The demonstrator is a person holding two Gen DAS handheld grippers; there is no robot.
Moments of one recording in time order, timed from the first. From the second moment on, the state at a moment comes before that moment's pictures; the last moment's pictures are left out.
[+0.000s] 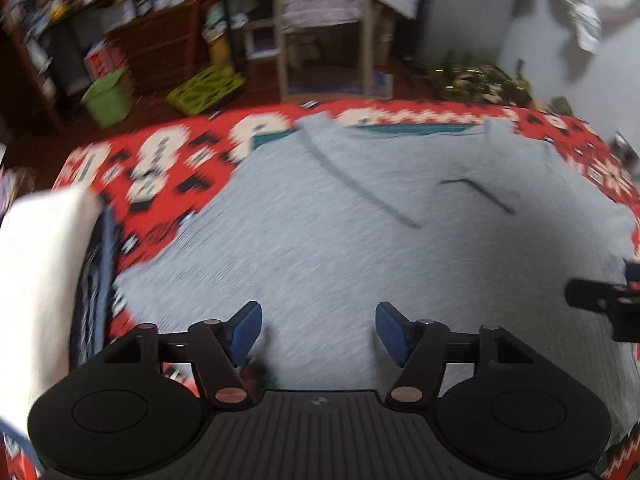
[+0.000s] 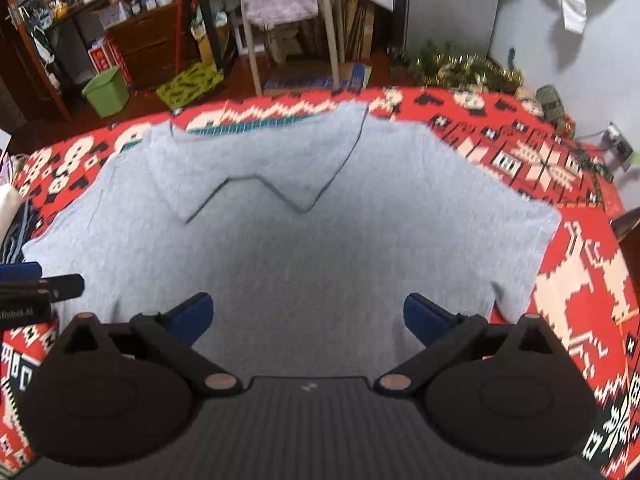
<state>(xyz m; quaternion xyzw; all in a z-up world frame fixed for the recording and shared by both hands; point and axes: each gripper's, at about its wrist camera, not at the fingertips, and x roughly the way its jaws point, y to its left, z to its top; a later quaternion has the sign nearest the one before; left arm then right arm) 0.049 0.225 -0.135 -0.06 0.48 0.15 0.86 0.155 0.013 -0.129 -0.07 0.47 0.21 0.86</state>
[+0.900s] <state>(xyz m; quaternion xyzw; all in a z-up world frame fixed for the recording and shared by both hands) 0.029 0.202 -0.147 -0.06 0.32 0.09 0.94 0.134 0.012 -0.158 -0.10 0.33 0.28 0.90</state>
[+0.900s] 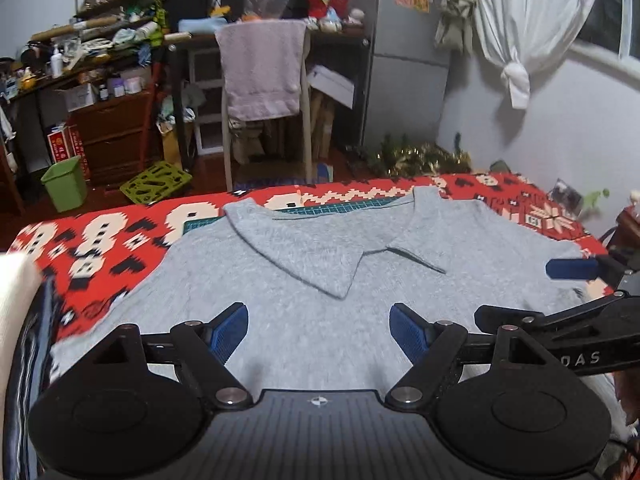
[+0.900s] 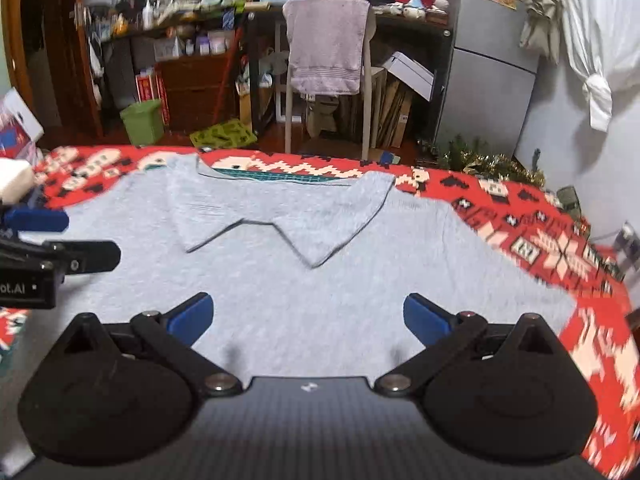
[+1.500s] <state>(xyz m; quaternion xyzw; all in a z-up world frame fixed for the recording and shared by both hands) -0.086 0.162 -0.113 -0.08 0.34 0.11 0.93 0.020 -0.076 -0.098 -0.05 0.31 0.30 0.90</state>
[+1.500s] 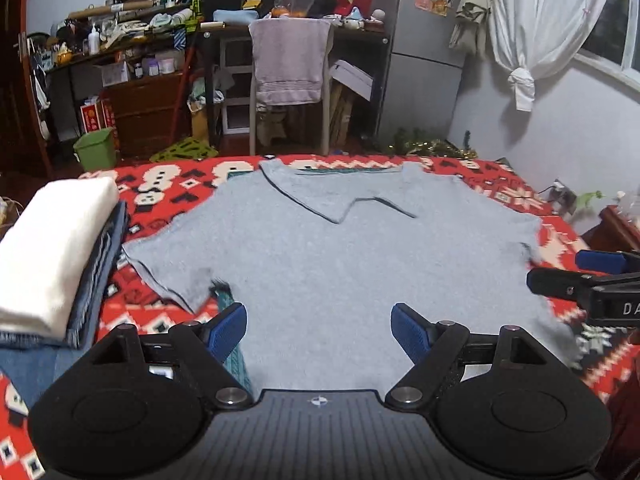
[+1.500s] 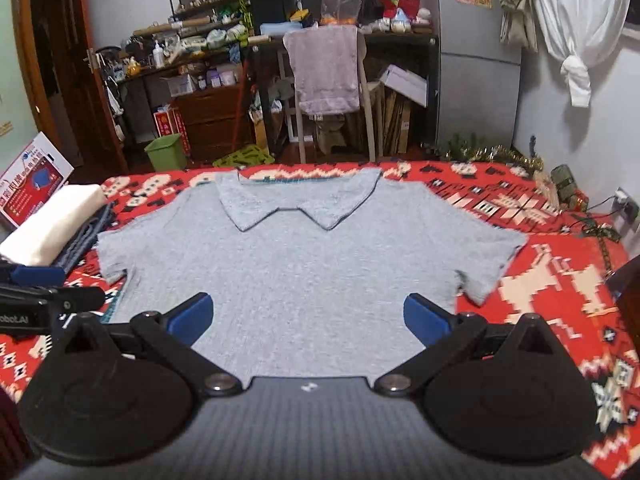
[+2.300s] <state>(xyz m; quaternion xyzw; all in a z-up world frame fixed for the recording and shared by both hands) -0.104 0.123 -0.137 -0.02 0.33 0.11 0.94 -0.017 -0.107 -0.123 -0.06 0.32 0.31 0.89</state>
